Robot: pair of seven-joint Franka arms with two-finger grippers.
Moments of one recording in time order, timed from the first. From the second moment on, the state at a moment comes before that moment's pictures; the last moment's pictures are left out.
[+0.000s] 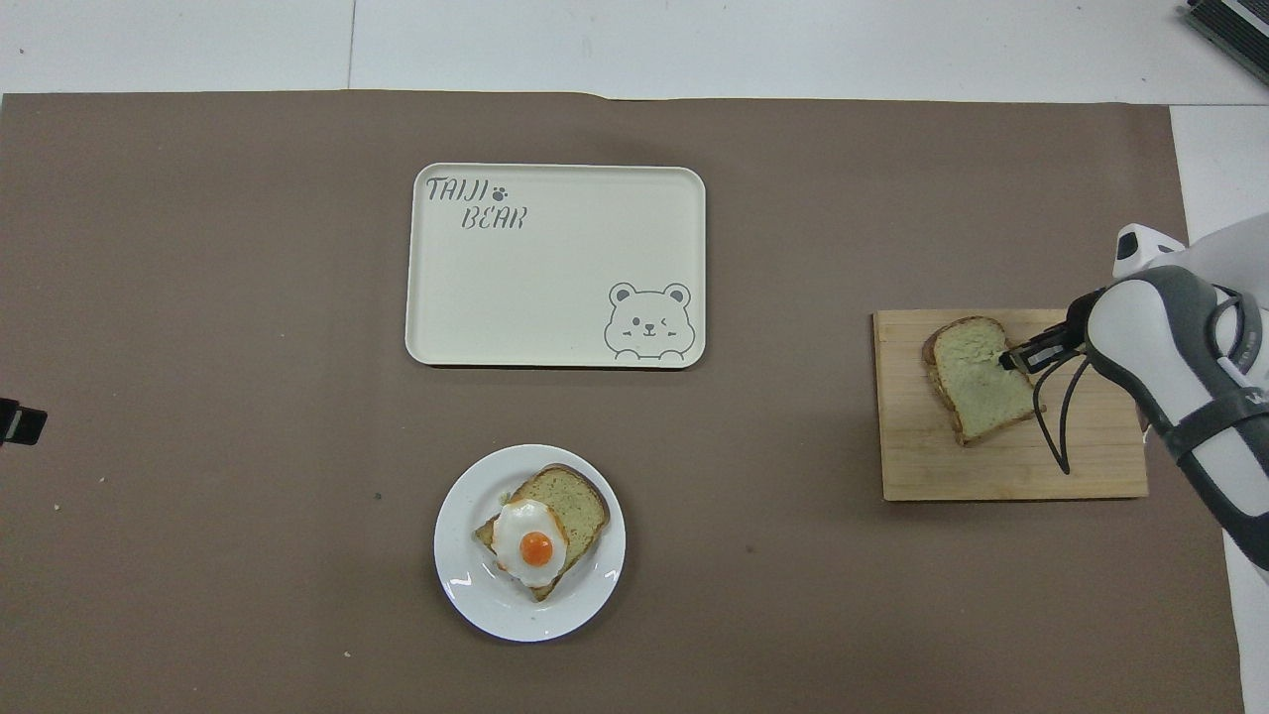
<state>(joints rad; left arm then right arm) -0.14 -0.06 0.10 -1.37 -0.04 1.22 0.22 -0.14 0.35 -0.08 -1.88 0.24 2.06 -0.82</state>
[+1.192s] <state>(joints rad) -0.14 -0.06 0.10 -1.37 -0.04 1.22 0.22 -0.13 0.12 -0.06 -1.79 0.29 1.74 -0.46</state>
